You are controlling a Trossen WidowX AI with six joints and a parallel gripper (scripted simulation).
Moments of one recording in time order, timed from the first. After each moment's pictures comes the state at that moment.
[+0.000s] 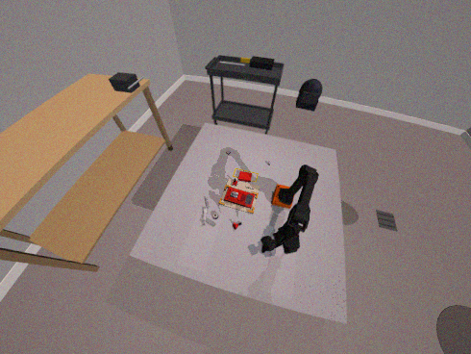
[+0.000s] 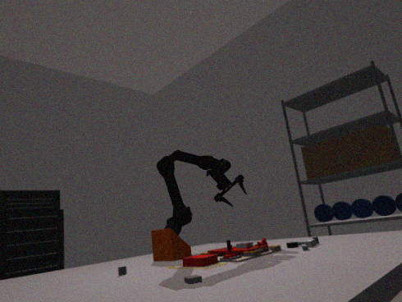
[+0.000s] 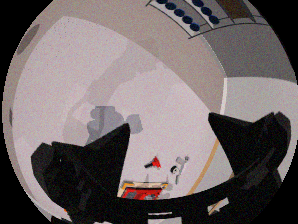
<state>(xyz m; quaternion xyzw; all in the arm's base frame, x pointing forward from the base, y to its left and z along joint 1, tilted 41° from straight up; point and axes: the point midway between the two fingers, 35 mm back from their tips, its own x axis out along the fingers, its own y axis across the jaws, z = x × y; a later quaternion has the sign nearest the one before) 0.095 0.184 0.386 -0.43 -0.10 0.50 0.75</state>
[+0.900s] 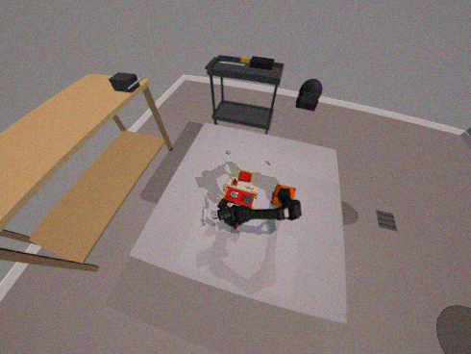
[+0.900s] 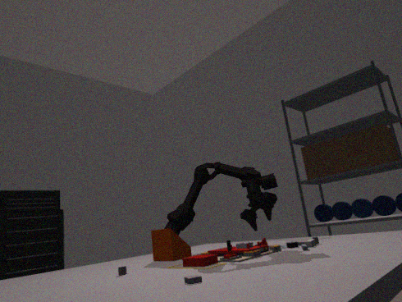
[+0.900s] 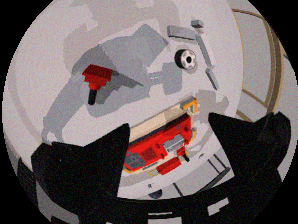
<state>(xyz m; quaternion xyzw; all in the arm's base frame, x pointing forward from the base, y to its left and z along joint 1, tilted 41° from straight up) 0.336 0.096 0.177 -0.31 0.42 0.37 0.77</state>
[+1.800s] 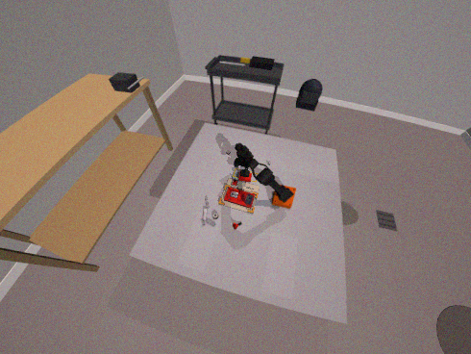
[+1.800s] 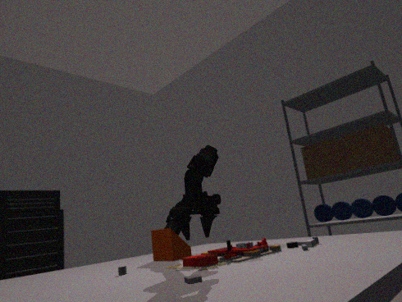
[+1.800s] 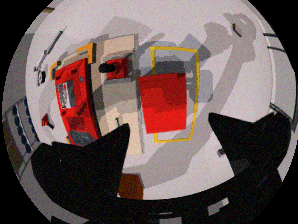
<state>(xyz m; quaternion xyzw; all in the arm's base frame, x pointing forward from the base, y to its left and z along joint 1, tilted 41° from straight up) 0.280 -0.154 -0.051 0.26 0.63 0.20 0.70</state>
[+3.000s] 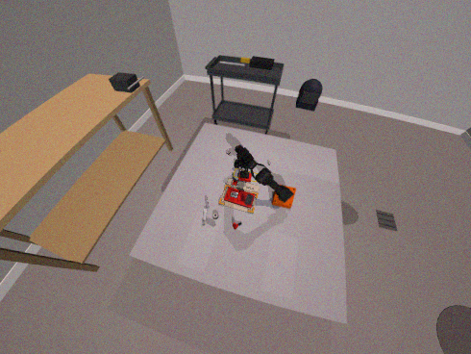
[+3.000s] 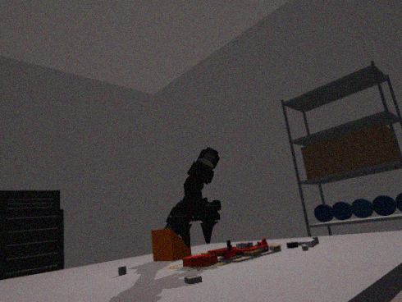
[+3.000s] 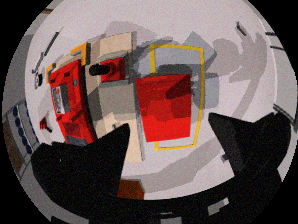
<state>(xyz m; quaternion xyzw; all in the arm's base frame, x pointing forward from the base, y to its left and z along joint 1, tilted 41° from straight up) 0.282 -0.140 -0.069 0.27 0.63 0.20 0.70</state>
